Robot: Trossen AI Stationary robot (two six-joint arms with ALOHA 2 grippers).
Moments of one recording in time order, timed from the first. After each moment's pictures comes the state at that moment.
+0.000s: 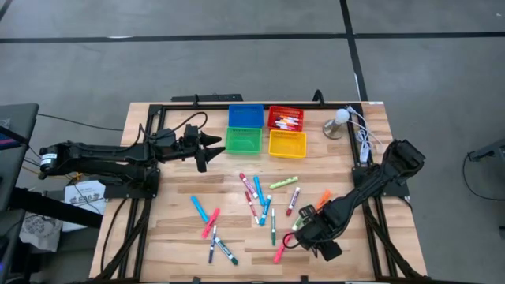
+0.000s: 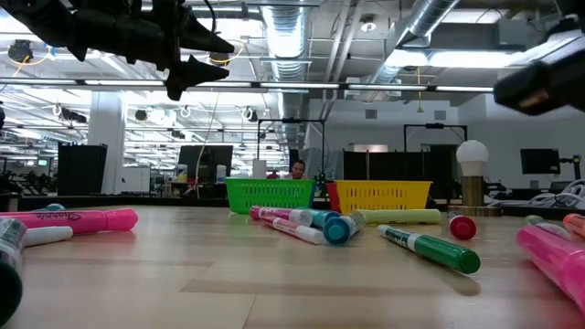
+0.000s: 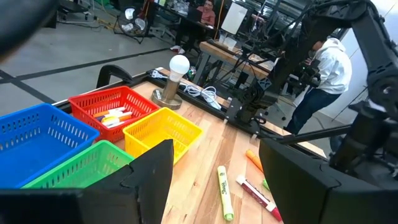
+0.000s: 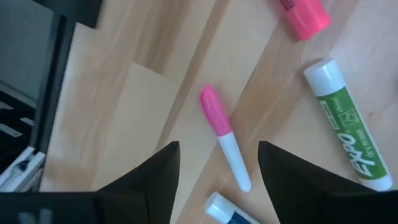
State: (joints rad) left arm 0.16 0.92 0.41 0.43 -0.06 -0.36; right arm 0.65 1.72 1.12 -0.80 -0.18 0.19
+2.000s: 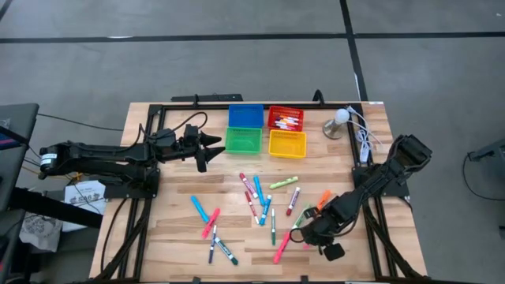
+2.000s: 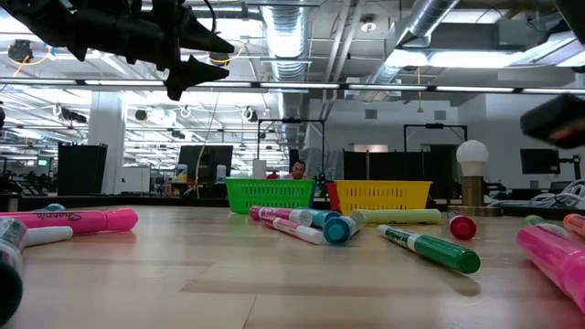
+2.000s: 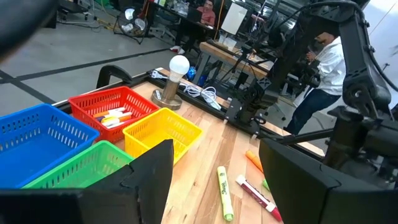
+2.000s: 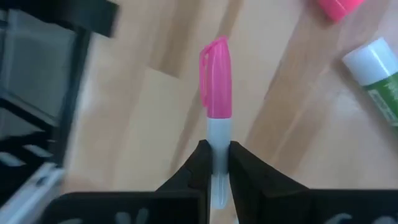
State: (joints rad) left arm 0.16 0.92 0.41 0.43 -0.06 -0.36; right arm 0.66 1.63 0.92 -0.54 -0.26 0.32
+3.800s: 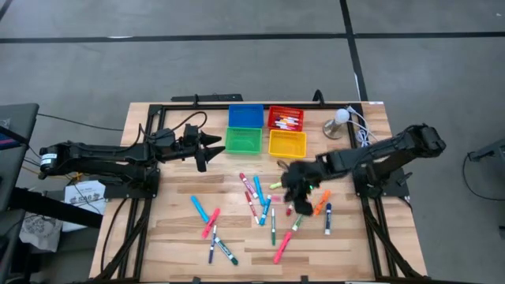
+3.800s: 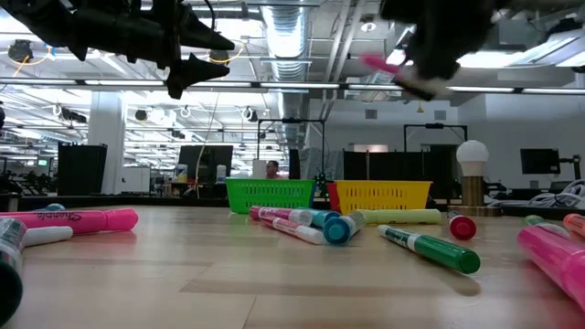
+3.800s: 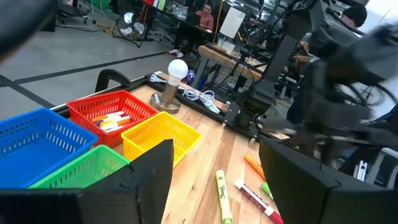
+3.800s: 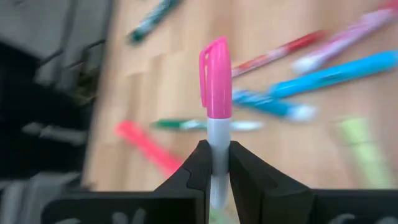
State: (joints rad) left arm 0.16 0.92 0.41 0.45 -0.06 -0.36; right arm 0.18 1.41 0.97 -0.47 -0.24 0.24
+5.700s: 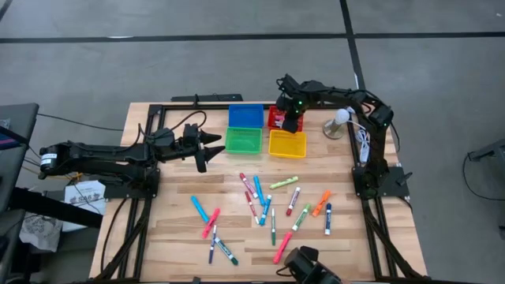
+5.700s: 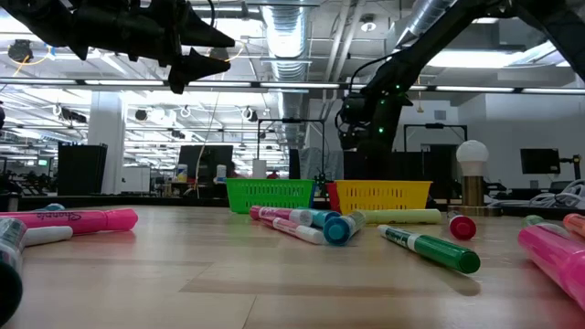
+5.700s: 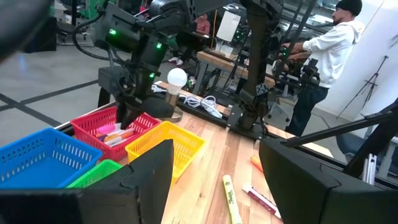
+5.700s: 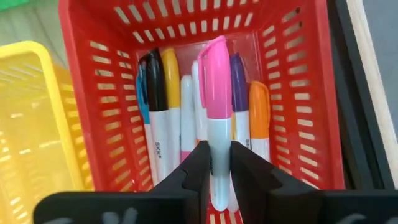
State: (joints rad) left arm 0.16 0.92 0.41 0.47 -0.06 -0.27; right arm -0.75 1.98 1.42 -0.76 -0.14 -0.48
